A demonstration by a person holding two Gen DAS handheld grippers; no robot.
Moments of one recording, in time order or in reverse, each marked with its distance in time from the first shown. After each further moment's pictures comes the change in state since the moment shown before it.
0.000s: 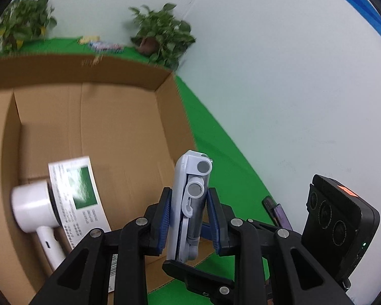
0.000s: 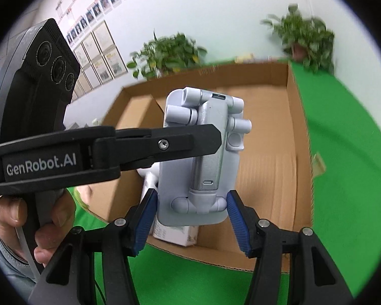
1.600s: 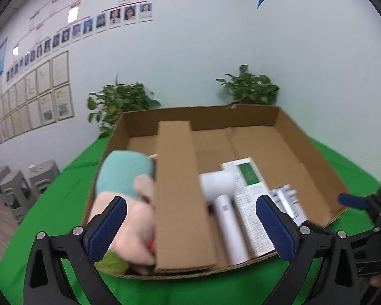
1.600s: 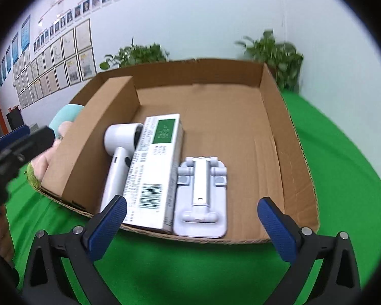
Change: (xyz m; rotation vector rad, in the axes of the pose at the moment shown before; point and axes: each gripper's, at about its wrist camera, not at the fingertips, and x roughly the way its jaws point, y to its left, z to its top) left arm -0.111 0.063 -0.133 0.219 -0.472 0.744; right arm 0.012 0.048 -0.076 -0.083 -0.228 -0.313
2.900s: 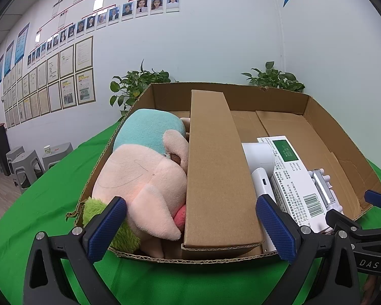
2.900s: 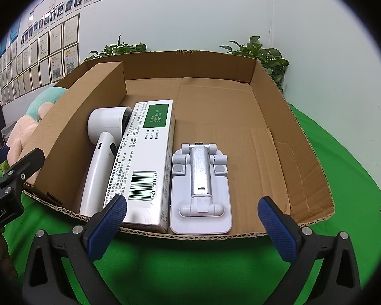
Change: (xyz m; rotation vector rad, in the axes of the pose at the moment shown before) left arm 0.050 0.019 -0.058 -0.087 0.011 0.085; right arm 0.032 0.013 -0.012 -0.015 -0.010 -0.127
